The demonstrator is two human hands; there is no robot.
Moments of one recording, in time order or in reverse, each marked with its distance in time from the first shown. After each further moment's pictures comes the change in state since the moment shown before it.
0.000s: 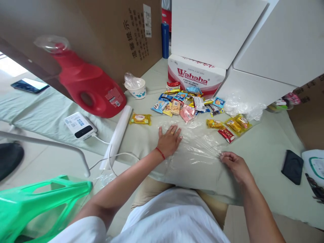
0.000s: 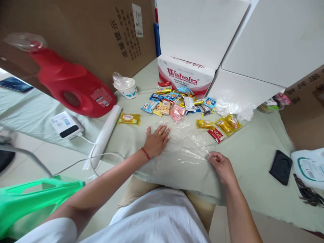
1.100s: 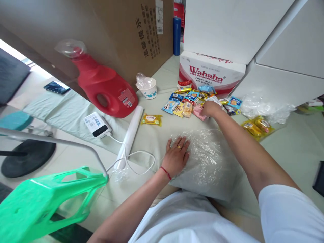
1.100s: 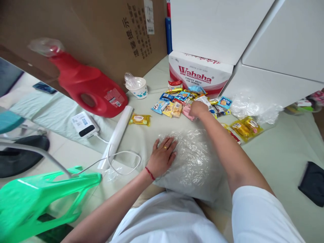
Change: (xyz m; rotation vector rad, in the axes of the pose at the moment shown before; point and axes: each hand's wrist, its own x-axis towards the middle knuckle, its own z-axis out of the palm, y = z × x) left_hand -0.060 0.005 0.005 0.117 -0.035 0.003; right_hand 0.173 -0.212 0.186 -1.392 -0.246 -0.354
